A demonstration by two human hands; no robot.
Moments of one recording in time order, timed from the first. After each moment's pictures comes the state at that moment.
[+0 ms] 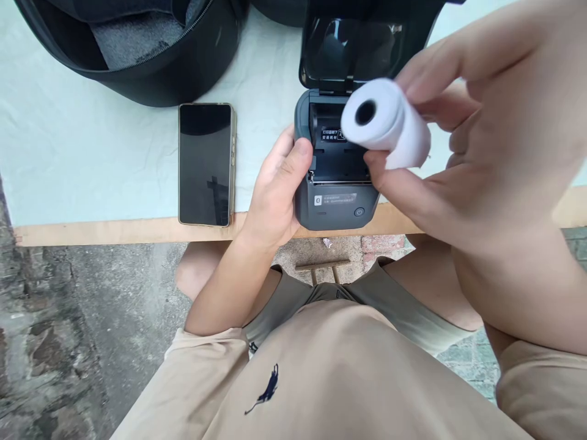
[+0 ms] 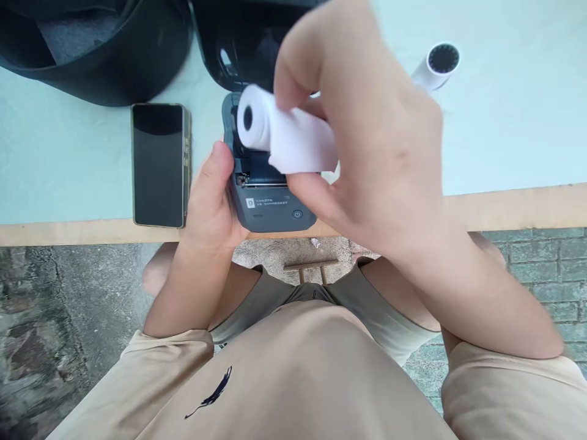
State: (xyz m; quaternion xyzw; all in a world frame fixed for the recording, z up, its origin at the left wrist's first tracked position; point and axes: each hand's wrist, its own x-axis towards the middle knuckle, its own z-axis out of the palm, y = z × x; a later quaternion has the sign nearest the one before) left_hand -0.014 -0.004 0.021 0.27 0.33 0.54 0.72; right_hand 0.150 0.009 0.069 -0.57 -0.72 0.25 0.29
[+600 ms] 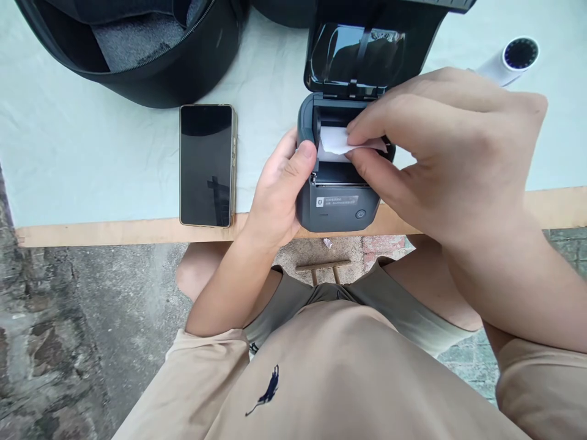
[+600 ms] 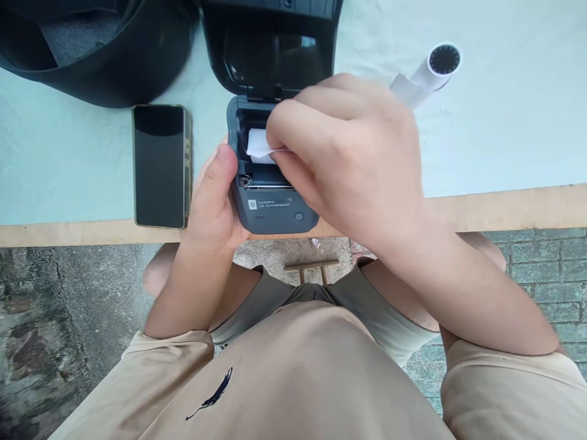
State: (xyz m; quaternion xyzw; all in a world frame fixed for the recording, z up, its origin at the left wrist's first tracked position) left_hand -0.015 -0.004 0.026 0.28 0.32 0.53 0.74; right_hand 0.135 0.015 0.075 -0.51 -0.85 0.01 0.12
